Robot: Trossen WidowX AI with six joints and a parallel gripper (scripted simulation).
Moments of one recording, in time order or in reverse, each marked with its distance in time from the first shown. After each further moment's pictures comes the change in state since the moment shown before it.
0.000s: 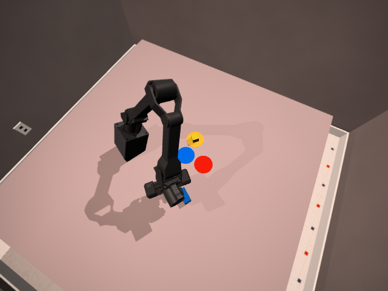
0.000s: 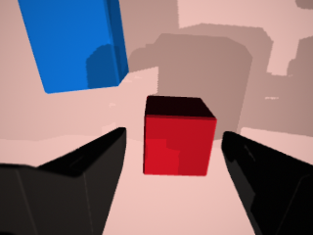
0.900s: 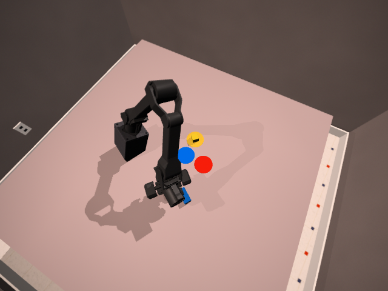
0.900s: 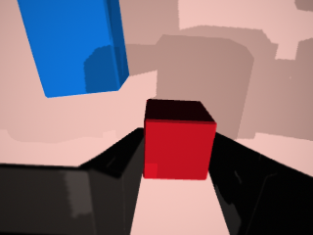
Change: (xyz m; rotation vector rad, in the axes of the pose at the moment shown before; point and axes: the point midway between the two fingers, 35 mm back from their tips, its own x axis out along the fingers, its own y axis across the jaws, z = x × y) arm 0.001 0.000 0.002 -0.002 -0.006 0.001
